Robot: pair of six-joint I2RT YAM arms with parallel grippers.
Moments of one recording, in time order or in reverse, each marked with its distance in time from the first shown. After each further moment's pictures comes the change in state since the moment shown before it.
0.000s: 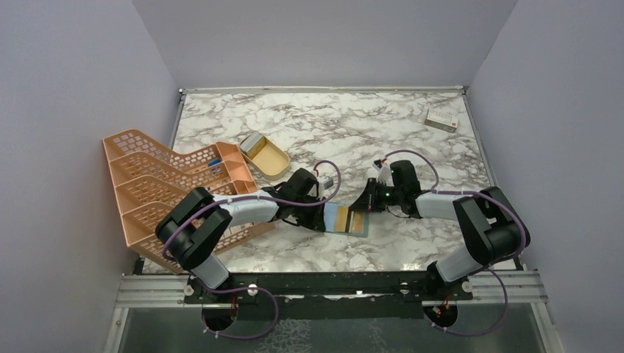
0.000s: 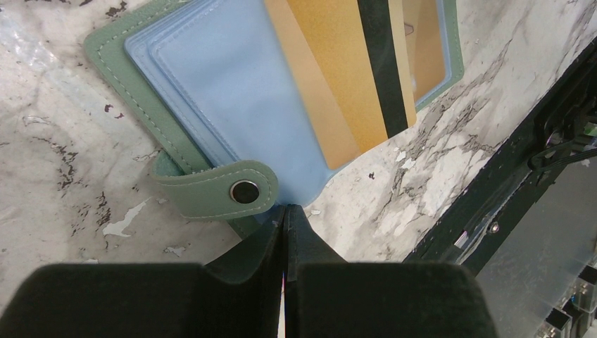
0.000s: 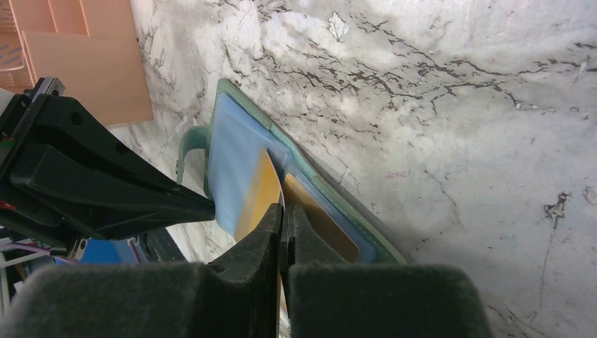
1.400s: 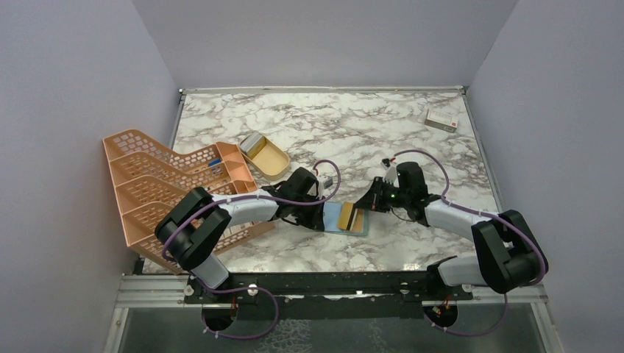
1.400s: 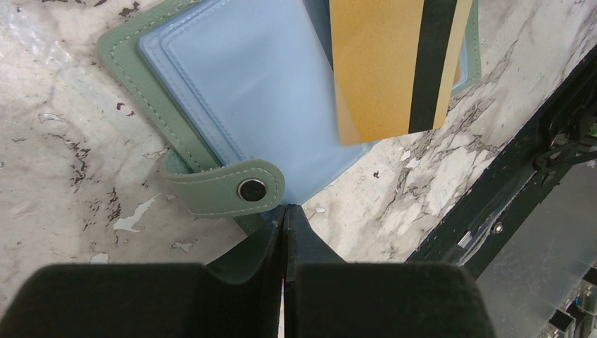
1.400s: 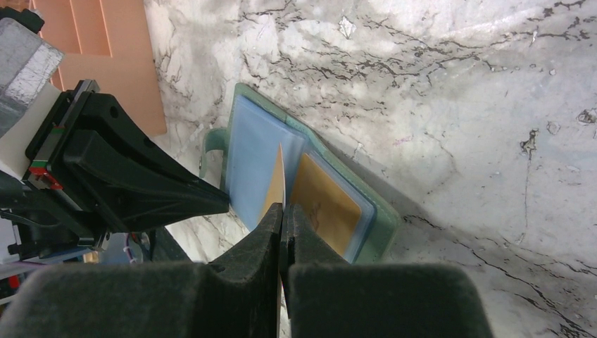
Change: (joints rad) left arm 0.005 -0.003 0.009 -0.024 0.002 0.011; right arm 0.006 -0.201 -0.057 -0.071 0.097 0.050
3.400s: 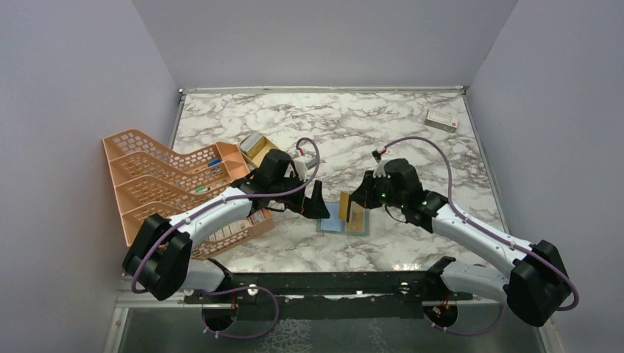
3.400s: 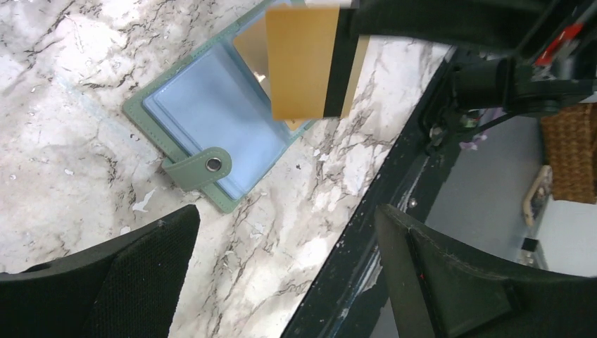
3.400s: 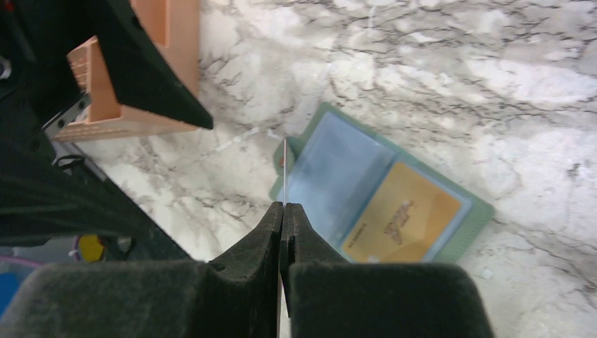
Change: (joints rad) left arm 0.183 -0.274 0.002 -0.046 0.253 0.060; right arm 0.292 -0.252 0.185 -0.314 0.411 -0.083
